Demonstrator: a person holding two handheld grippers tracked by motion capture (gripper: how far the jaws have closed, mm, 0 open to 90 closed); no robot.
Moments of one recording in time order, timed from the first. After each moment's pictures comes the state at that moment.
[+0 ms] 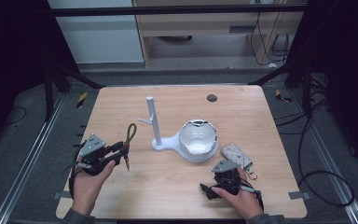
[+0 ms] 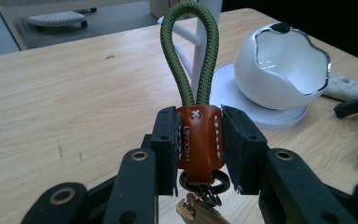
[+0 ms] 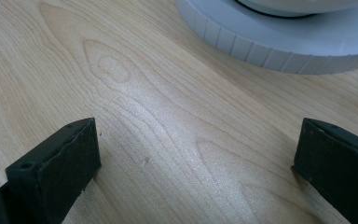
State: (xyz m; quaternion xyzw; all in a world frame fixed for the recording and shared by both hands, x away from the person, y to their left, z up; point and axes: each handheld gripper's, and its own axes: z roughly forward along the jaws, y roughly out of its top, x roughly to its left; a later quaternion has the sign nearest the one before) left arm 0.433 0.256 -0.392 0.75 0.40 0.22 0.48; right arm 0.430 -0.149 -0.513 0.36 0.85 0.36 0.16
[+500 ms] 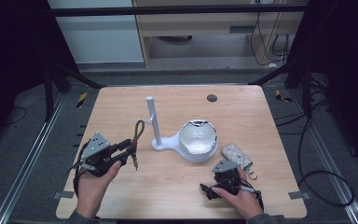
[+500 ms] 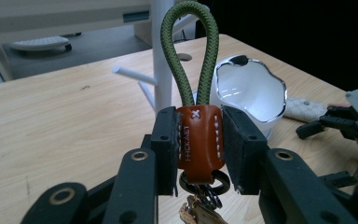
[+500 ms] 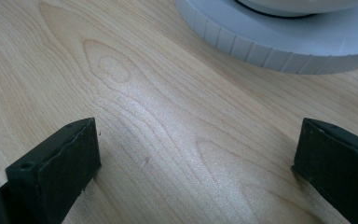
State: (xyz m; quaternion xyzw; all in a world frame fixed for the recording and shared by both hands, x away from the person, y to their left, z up) left arm 0.423 0.232 -0.369 0.74 0.37 0.22 0.52; right arm 0.430 -0.149 -0.513 0.36 0.85 0.36 0.16
